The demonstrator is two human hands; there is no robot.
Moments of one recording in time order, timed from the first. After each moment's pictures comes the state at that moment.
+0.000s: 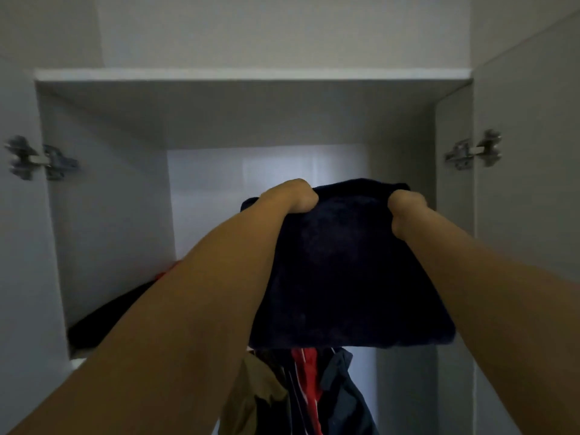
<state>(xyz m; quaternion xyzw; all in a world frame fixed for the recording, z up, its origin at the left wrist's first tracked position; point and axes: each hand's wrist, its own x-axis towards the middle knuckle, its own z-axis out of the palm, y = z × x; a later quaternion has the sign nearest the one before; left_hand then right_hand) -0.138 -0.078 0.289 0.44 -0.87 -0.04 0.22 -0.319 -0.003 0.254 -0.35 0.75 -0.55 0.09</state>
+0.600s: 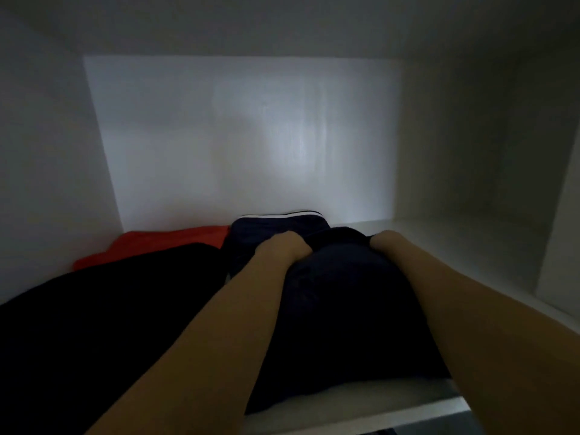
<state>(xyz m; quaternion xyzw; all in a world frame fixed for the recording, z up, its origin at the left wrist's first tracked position) -0.215 -0.319 0.106 0.51 -0.84 -0.15 0.08 -0.404 -0.243 0.100 -0.45 0.88 -0.12 0.10</state>
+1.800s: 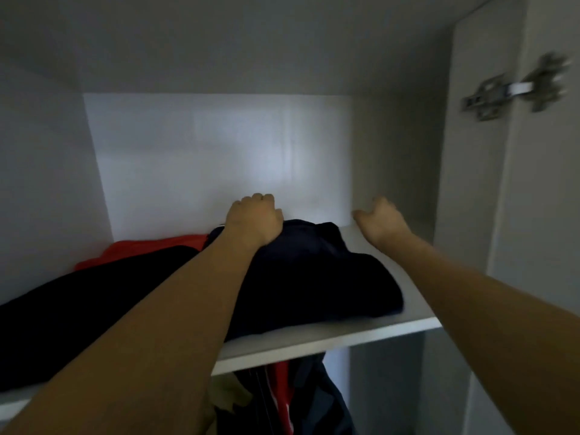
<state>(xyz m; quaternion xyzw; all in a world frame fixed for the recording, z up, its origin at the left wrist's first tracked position) -0.184 -0.190 0.177 0.44 -0.86 0.11 0.25 -0.378 -0.063 0.167 -0.42 0.79 -0.44 -0.02</state>
